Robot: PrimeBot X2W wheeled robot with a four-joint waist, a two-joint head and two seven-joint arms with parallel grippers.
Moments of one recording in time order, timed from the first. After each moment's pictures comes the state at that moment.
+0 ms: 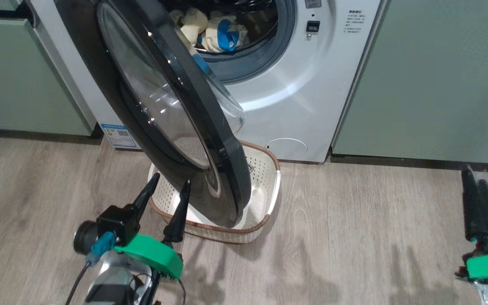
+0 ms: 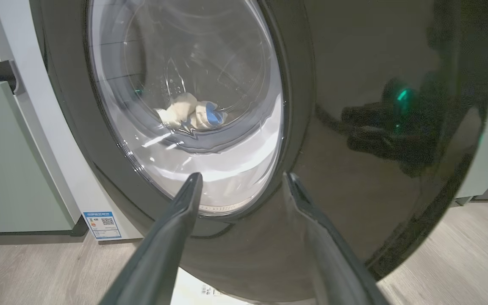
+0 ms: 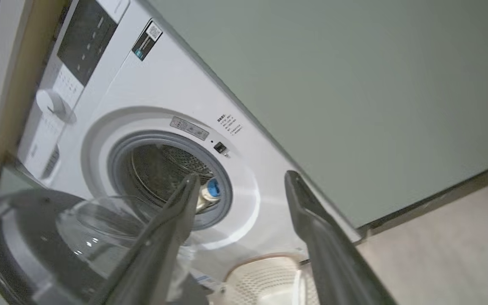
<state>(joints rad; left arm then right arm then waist) -0.10 0.05 -0.06 0.21 -0.14 0.00 -0.26 0.00 -0.25 0.14 -0.02 1.02 0.13 -0.20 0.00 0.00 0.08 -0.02</state>
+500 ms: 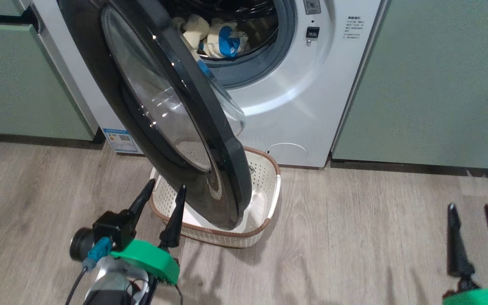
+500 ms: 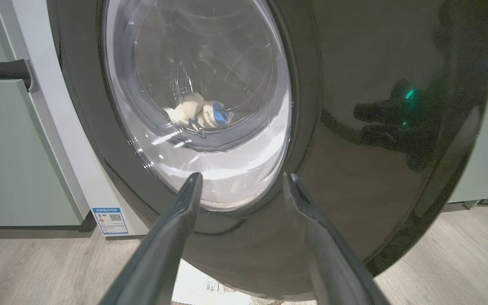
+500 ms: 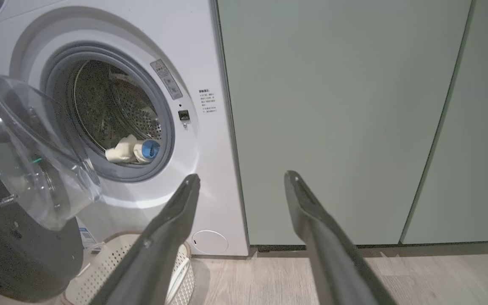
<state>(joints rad) -0.09 0.05 -0.05 0.21 -0.14 0.00 -0.26 0.12 -0.13 0.00 -0.04 0.27 0.13 -0.25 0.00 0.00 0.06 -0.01</state>
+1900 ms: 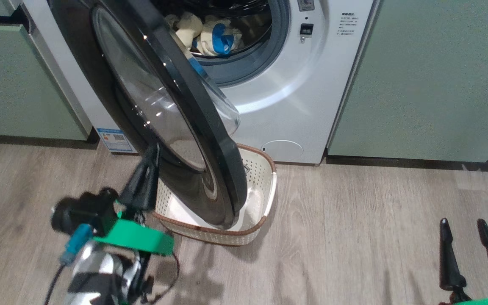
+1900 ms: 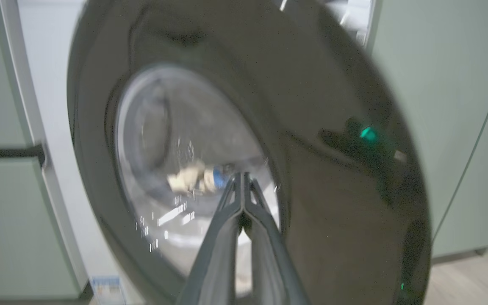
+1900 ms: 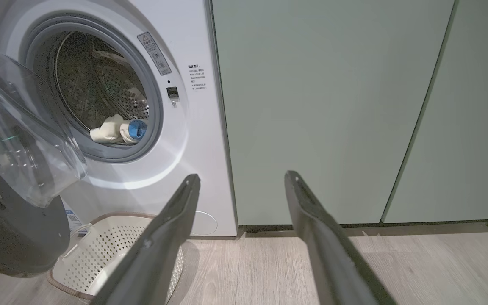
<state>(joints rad) -0.10 0.07 -0.03 0.01 -0.14 0.04 -0.26 0.18 -0.06 -0.03 -0.04 0.16 0.13 -0.25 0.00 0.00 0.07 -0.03</state>
